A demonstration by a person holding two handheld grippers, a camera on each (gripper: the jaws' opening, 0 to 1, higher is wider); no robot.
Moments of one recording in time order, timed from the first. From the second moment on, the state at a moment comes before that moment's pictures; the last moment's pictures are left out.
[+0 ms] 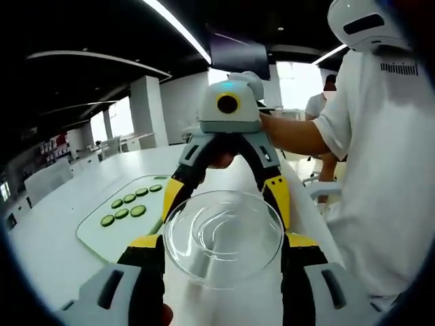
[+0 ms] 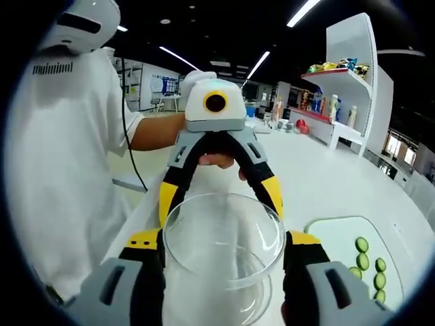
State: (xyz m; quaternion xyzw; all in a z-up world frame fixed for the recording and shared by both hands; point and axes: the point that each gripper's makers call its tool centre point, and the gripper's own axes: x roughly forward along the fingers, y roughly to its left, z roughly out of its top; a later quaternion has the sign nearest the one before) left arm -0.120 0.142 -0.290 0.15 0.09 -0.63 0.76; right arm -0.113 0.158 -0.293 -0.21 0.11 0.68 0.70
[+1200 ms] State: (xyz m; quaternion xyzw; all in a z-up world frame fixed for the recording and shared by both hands) left arm -0.117 0.208 -0.300 0.16 0.12 -0.56 0.80; right arm -0.112 0.225 -0.309 -0.24 0.11 0.73 0.64
